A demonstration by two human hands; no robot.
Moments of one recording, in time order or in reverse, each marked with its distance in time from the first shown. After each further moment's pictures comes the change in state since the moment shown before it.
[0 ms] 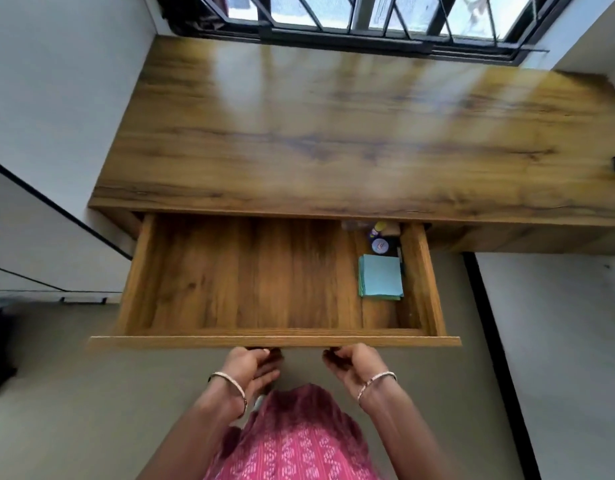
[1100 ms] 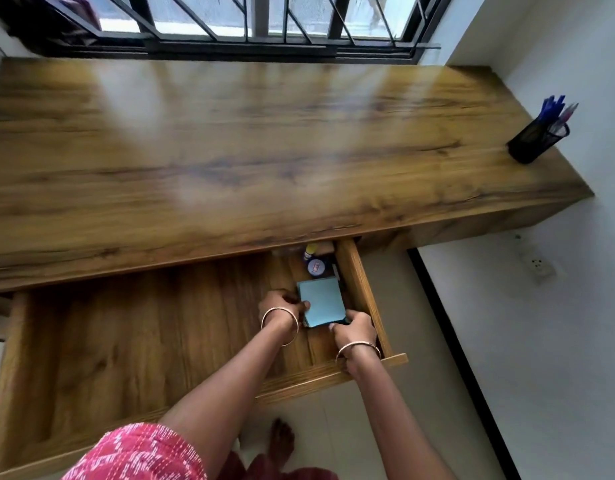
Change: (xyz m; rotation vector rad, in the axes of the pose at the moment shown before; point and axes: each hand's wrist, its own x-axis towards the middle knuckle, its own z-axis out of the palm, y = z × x) left_hand 0.109 0.057 0.208 0.695 0.019 0.359; right_hand 0.040 -0.116 -0.019 -0.756 0.437 -0.405
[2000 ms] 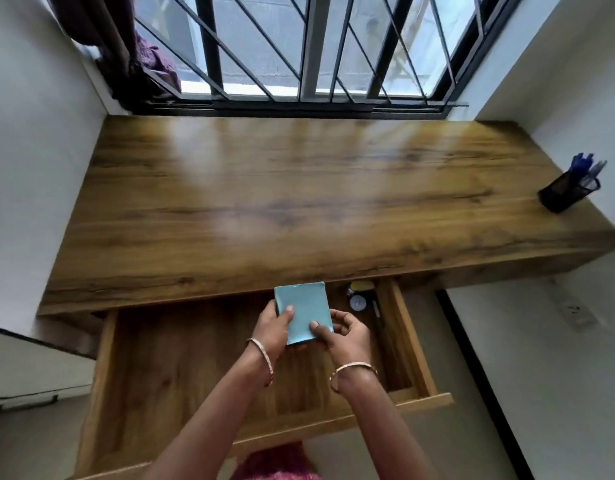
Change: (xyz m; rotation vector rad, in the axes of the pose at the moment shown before) left_hand -0.057 0.027 -0.135 -0.534 -0.158 0.144; right_hand -0.073 -0.072 0.066 0.527 -0.175 -0.210
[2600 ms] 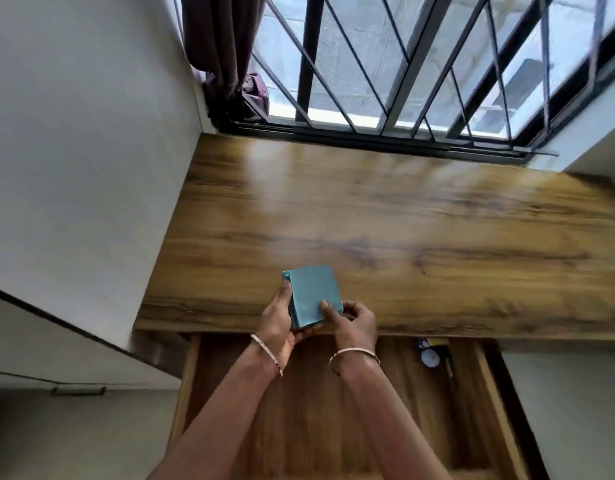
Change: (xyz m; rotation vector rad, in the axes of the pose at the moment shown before) left_hand 0.022 0.109 -0.109 -0.419 -0.001 0.017; right_hand 0.017 -0.054 0.163 -0.115 0.005 -0.152
